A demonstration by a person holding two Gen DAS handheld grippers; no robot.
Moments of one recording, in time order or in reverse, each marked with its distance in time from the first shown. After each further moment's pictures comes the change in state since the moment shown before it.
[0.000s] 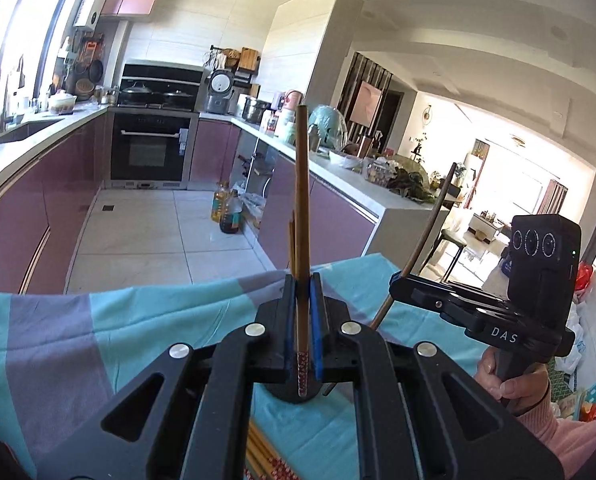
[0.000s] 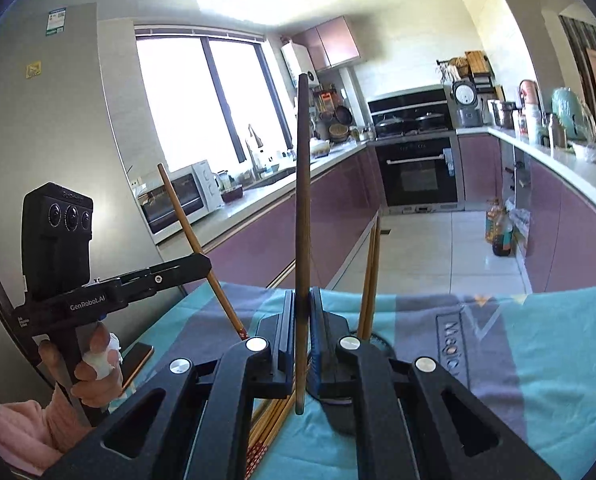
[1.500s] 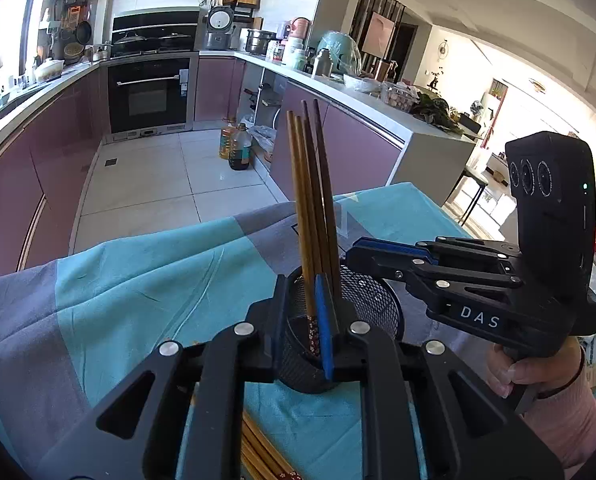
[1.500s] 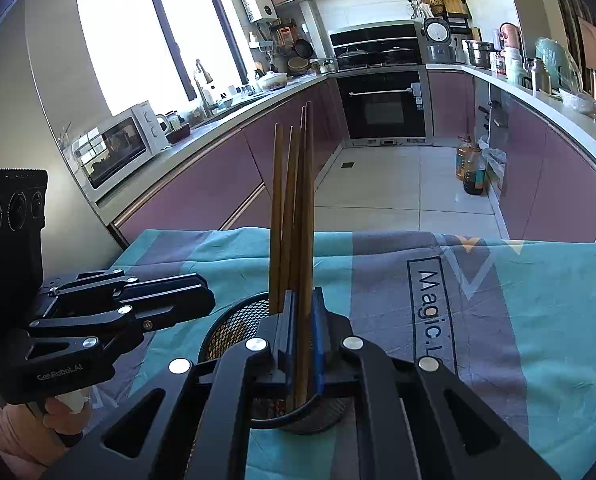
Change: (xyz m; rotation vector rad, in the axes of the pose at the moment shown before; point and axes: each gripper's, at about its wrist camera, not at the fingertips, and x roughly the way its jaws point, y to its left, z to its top) left arm 0.114 0.002 -0.031 0.026 0.275 0.057; right arm 0.088 -0.044 -0.027 0.063 0.264 -0.128
